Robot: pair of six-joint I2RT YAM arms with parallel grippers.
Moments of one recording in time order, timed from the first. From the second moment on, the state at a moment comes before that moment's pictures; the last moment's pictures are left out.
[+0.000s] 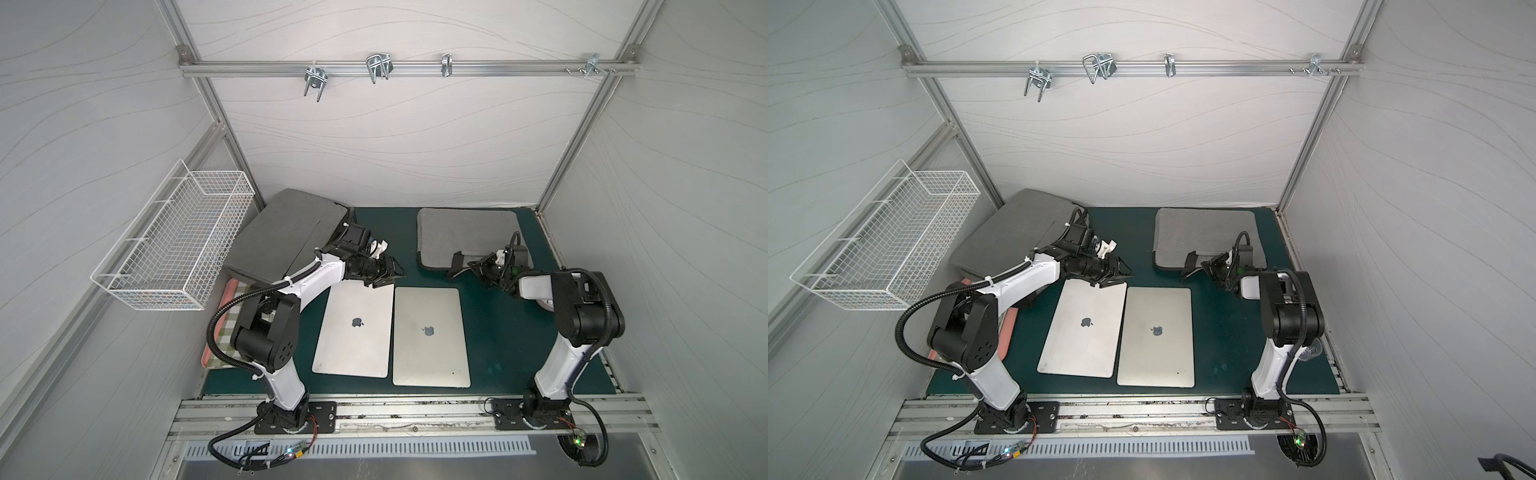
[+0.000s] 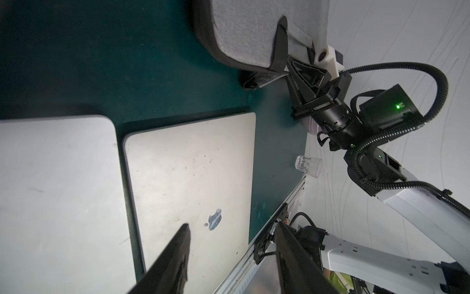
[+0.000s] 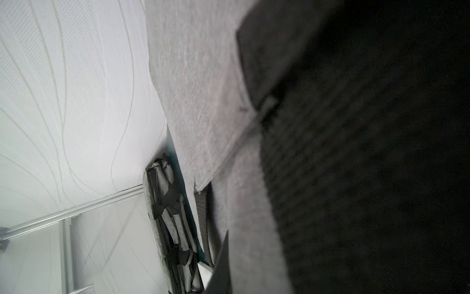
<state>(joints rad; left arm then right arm) -0.39 1.75 1.26 -0.48 0.69 -0.66 0.07 1.82 0.81 0.36 -0.53 1.14</state>
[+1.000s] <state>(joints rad) -0.52 1.95 1.30 -0.29 0.45 -1.06 0.21 1.52 0.67 0.21 -0.54 1.23</state>
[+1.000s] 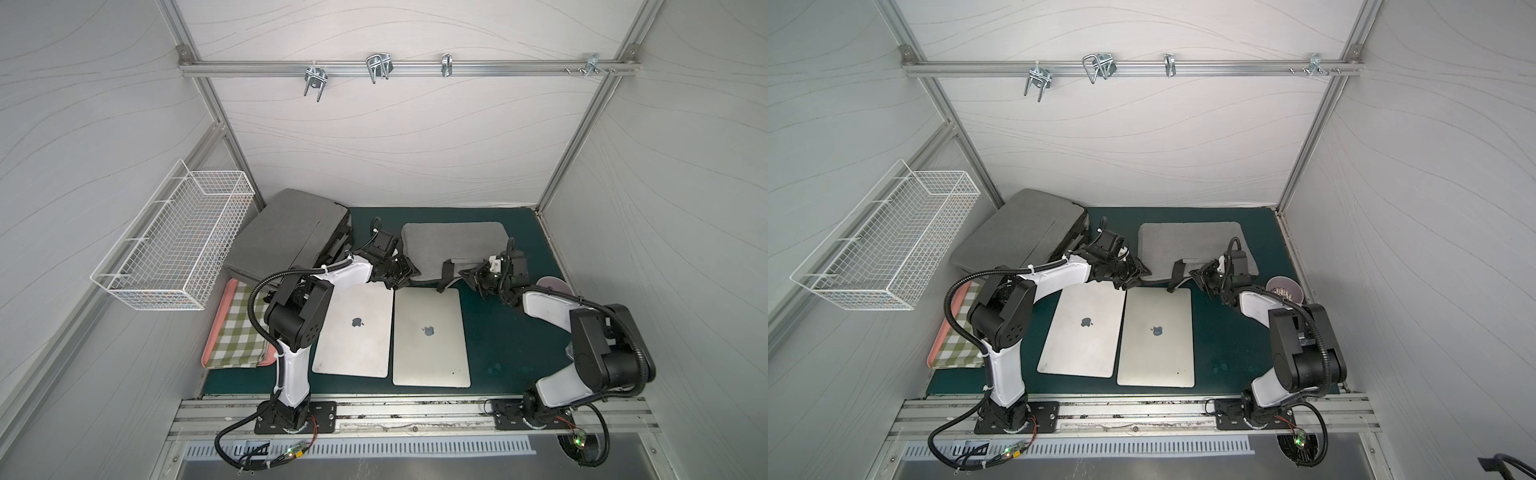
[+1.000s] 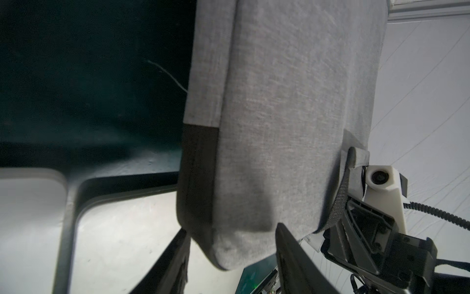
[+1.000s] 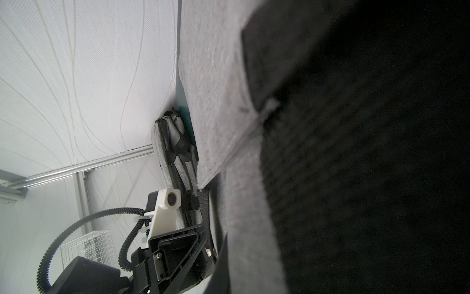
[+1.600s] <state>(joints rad) -0.51 1.96 1.35 -0.32 0.45 -1.09 0.26 1.48 0.61 0.24 -0.50 1.27</state>
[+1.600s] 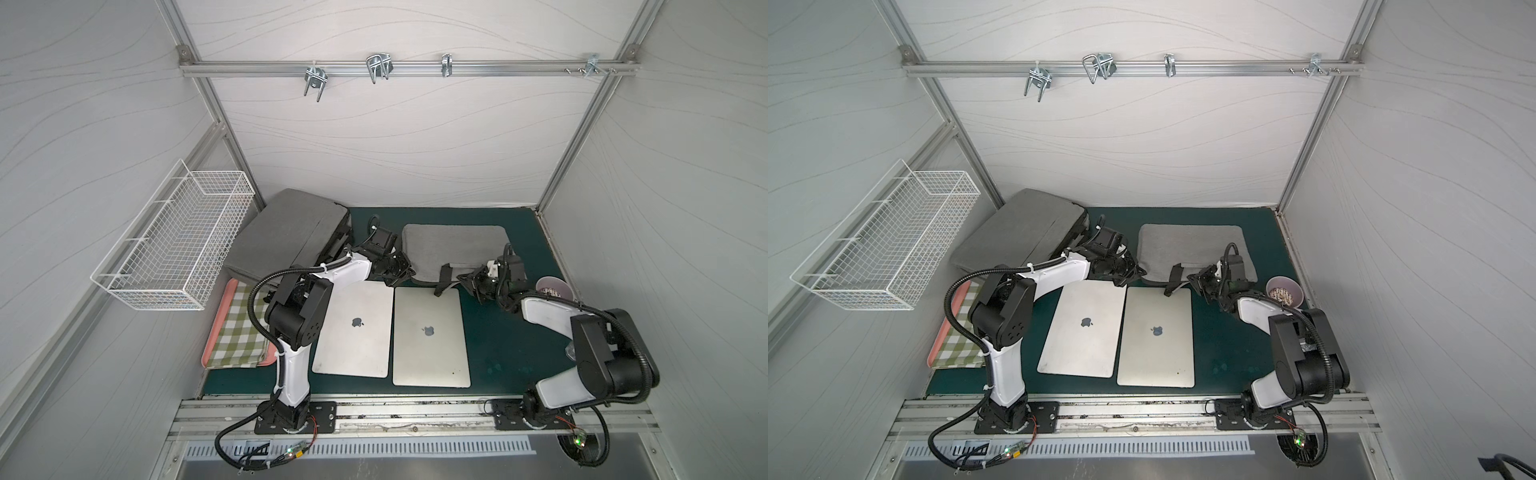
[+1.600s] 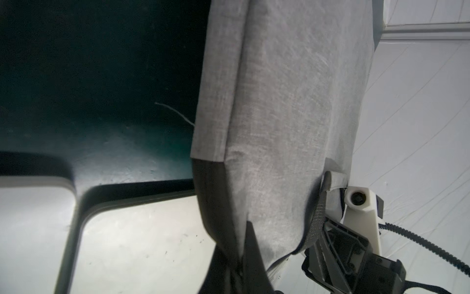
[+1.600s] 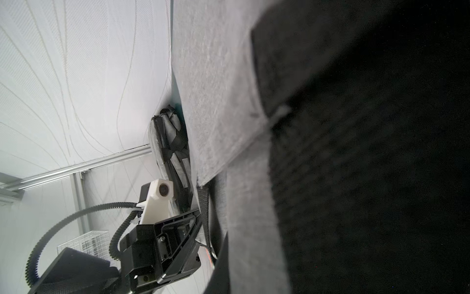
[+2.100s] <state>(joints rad) -0.33 1.96 1.40 -0.43 0.52 -1.02 0.28 1.38 0.63 0.02 -0.56 0.96</state>
